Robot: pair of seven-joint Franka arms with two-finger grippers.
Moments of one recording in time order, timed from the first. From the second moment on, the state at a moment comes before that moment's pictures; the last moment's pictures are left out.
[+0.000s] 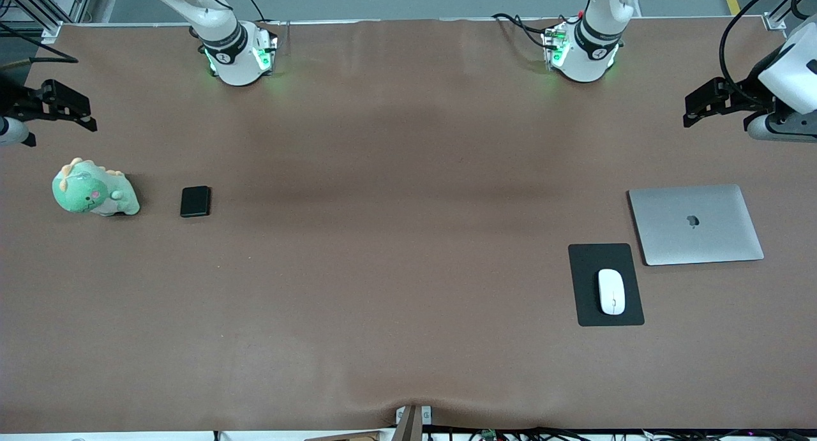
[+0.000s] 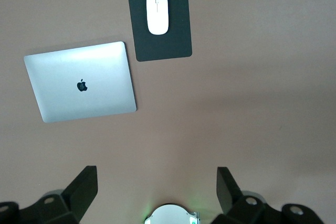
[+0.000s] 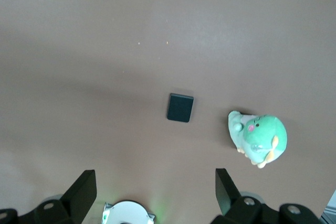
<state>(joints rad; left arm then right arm) -0.09 -0.02 -0.01 -1.51 0.00 1.40 0.00 -0.05 0.02 0.04 -1.45 -0.02 1.35 -0.28</state>
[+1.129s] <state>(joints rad) -0.07 -0.02 -0.02 -1.51 0.00 1.40 0.00 0.03 -0.05 -0.05 -1.56 -0.02 1.45 -0.24</state>
